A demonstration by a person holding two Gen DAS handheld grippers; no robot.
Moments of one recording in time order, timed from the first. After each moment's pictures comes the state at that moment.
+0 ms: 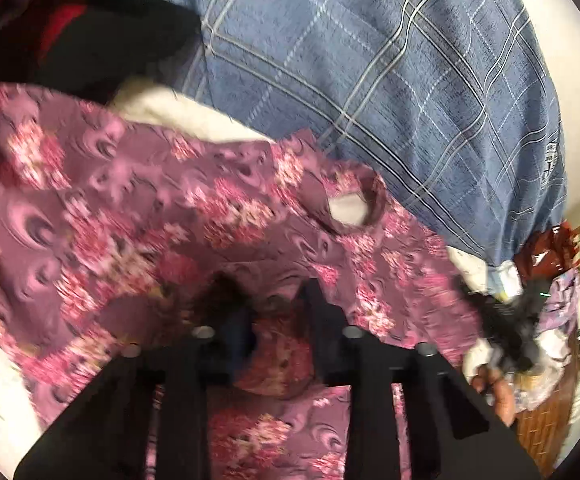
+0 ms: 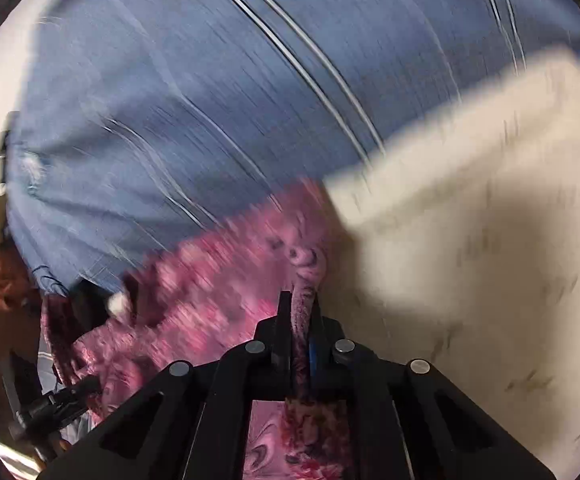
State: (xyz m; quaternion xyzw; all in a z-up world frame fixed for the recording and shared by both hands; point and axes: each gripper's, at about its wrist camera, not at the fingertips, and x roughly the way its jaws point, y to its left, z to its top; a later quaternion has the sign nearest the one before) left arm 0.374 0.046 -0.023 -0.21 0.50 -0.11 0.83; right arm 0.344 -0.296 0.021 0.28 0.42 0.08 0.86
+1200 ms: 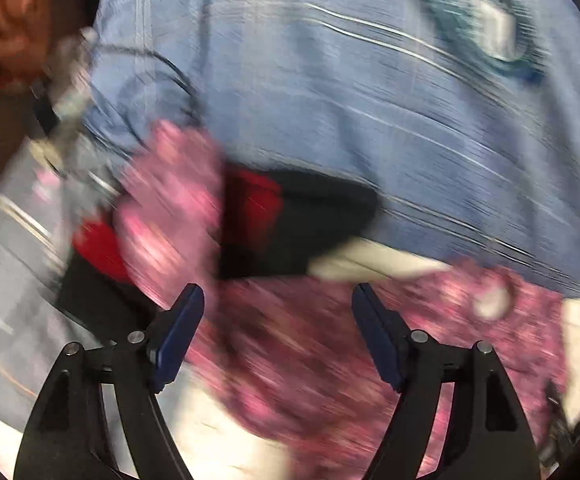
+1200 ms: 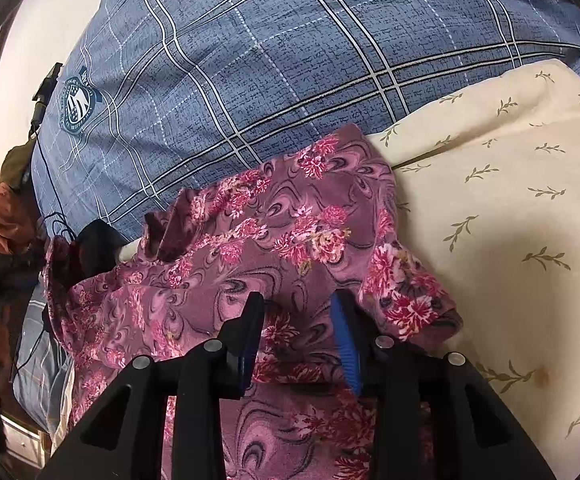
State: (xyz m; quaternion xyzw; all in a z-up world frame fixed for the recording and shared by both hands) left arm 0.427 0.142 0.091 -0.01 0.49 0.14 0.86; right arm 0.279 -0.254 -0.001 0.23 0.42 0.11 0.87
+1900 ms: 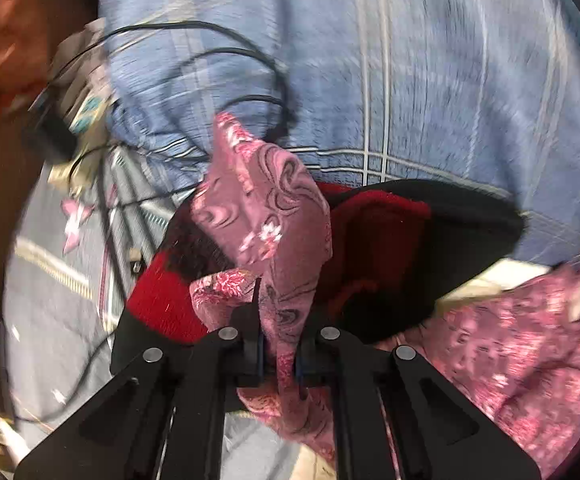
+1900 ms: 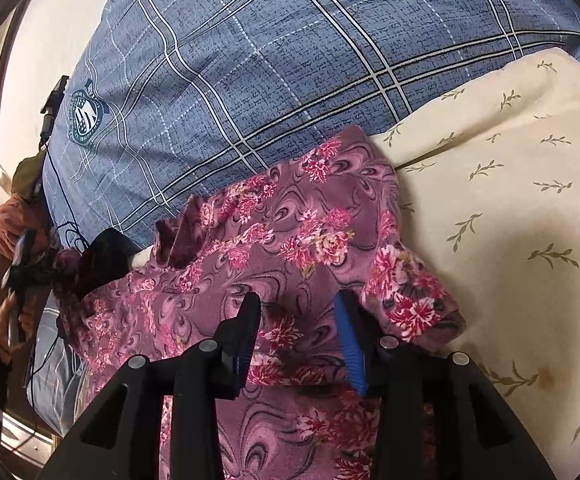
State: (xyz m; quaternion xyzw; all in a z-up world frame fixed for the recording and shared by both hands) left arm 0.446 0.247 0.072 0.01 0.52 0.15 0.84; right arm 0.278 -0.259 -0.004 0.26 0.41 0.13 0.87
